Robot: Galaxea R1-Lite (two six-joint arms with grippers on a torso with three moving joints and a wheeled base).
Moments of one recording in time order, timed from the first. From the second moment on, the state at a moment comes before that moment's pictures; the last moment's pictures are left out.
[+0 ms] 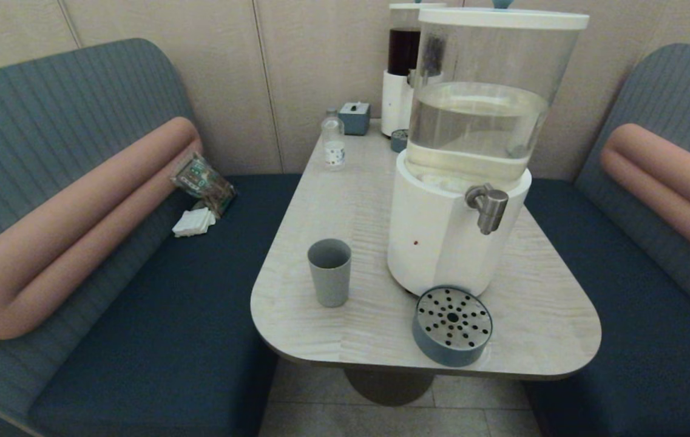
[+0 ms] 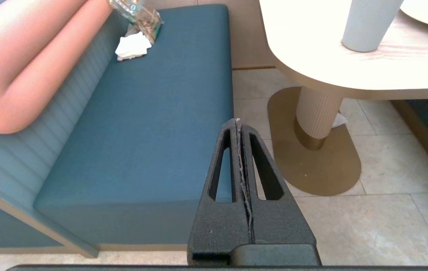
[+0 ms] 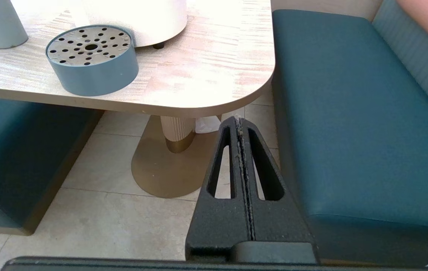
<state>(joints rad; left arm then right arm) -0.01 0.00 0.00 0.01 -0.03 0.05 0.00 0.00 0.00 -0.01 0.00 0.01</state>
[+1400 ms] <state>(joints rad) -0.09 0.67 -0.49 -0.32 -0.48 -0.09 0.00 0.00 0.00 -0.01 0.00 0.01</state>
